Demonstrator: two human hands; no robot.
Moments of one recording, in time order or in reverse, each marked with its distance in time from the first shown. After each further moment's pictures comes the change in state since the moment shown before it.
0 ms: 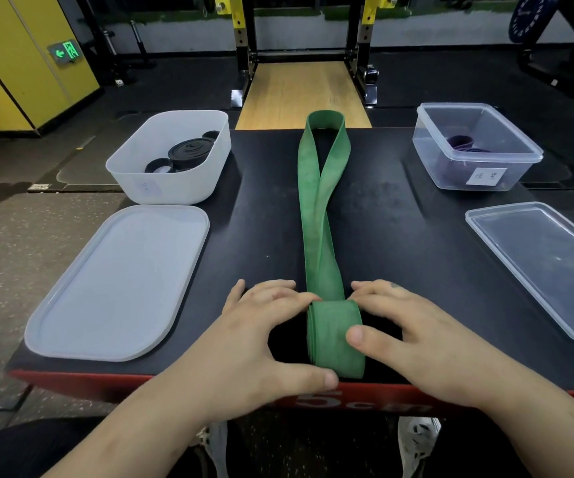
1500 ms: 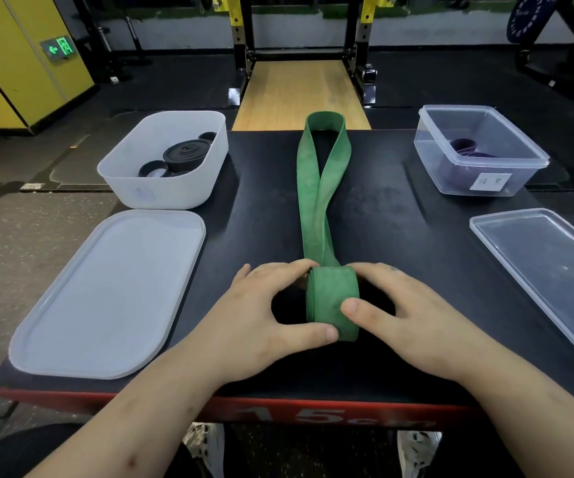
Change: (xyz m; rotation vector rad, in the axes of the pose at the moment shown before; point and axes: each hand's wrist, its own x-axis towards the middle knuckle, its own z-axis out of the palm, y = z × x) left_hand 0.041 -0.006 -0.009 -0.080 0.072 -0.042; right_hand 0.036 0.011 -0.007 -0.030 0.110 0.048
